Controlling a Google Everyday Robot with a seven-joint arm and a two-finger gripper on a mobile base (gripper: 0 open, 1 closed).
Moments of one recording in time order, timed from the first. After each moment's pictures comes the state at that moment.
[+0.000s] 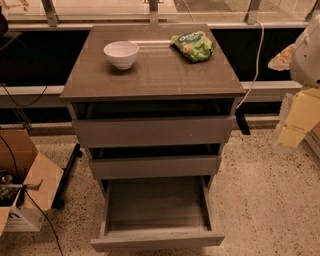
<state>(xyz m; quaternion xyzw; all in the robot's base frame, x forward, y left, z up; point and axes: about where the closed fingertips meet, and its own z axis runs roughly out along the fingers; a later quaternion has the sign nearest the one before) 0.438 -0.216 0.980 -0.60 0.78 -0.04 0.17</state>
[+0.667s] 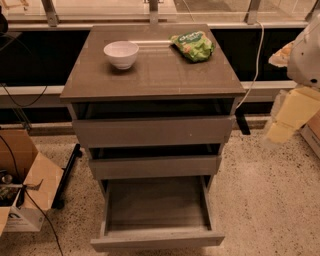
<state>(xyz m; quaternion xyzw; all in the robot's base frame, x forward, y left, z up) 0.446 -0.208 0.983 -0.57 0.79 -0.04 0.21</state>
